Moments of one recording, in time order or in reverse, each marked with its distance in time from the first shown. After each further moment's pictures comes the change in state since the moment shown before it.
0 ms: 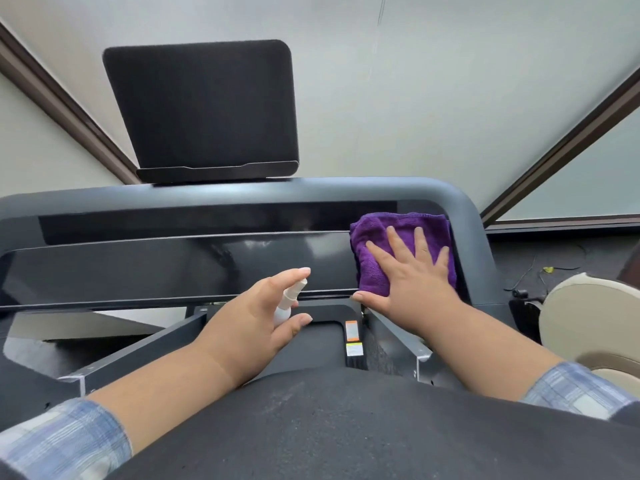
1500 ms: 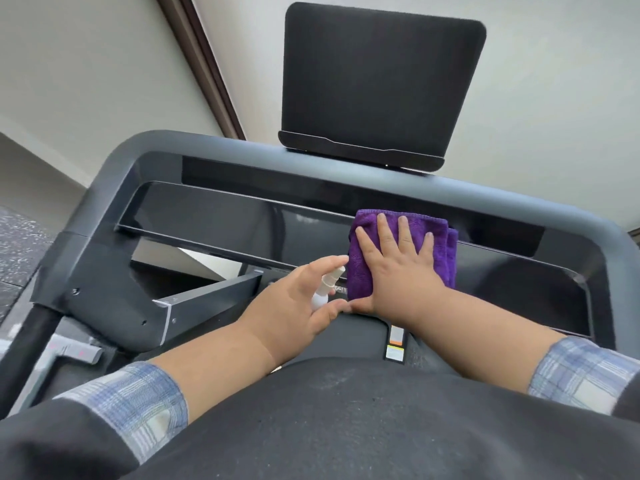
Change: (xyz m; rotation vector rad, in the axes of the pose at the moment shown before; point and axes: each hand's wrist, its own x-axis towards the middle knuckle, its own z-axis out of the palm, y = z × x) left_hand -0.049 -0.072 -0.046 -0.106 0.130 -0.140; right_hand 0.053 -0.181 0.006 -0.169 -0.056 -0.359
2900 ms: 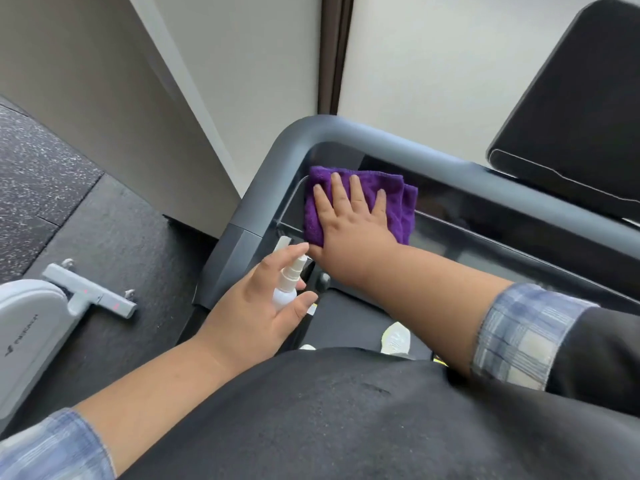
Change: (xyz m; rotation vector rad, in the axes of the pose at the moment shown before) left_hand -0.097 -0.210 -0.190 -0.138 0.247 -0.153; right_hand 0.175 -0.323 -0.050 -0.057 0.004 -0.225
